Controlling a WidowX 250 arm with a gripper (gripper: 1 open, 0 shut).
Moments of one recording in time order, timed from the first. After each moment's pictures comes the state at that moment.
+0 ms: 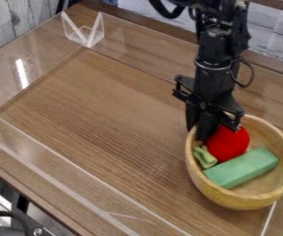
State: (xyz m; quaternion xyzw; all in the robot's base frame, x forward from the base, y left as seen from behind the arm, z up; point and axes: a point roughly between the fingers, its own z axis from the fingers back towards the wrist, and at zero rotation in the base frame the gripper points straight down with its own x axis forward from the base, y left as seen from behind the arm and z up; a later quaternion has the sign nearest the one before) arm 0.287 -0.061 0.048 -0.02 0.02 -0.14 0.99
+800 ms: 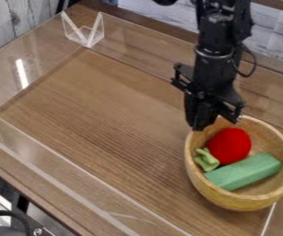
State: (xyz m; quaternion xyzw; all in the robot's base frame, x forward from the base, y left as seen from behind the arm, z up) arm 0.284 -0.062 0.069 -0.02 0.01 -0.15 0.99
